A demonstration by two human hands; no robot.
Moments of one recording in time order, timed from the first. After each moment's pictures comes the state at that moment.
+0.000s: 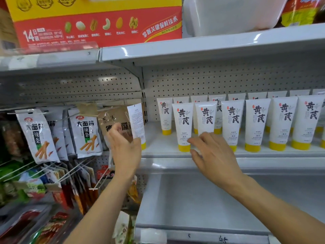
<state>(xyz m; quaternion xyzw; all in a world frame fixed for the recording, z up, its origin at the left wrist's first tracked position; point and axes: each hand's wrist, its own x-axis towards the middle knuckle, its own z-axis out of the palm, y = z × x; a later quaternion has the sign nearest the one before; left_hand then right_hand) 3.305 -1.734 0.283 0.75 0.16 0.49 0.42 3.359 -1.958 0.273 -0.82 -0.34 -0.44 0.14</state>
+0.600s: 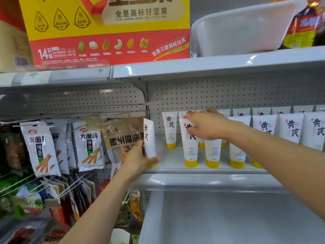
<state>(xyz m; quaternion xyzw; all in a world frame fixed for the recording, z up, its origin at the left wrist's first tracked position) 3.327 -1.703 0.300 0.87 0.10 0.22 0.43 3.400 -1.921 0.404 -0.91 -0.36 -0.22 0.01</state>
